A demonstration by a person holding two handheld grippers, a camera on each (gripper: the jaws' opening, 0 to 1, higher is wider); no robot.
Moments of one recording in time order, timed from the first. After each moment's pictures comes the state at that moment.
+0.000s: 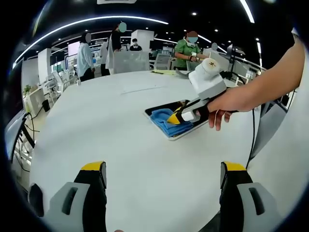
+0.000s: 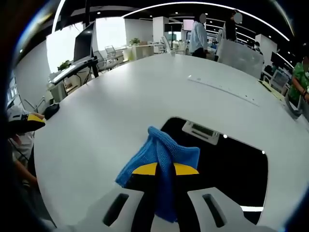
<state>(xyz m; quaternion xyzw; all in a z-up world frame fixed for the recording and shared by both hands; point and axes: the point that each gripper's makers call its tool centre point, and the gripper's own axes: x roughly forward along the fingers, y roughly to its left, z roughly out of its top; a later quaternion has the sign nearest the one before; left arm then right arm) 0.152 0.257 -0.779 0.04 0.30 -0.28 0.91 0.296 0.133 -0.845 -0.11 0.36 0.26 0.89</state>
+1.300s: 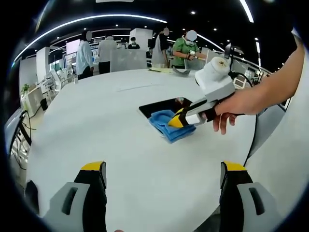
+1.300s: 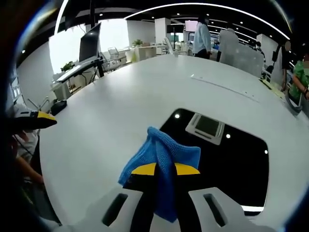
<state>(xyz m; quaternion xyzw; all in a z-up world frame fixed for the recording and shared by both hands) 0.145 0.243 -0.786 0.04 0.31 -0.29 0.91 0.265 0.129 -0.845 -0.10 0.36 0.27 0.89</state>
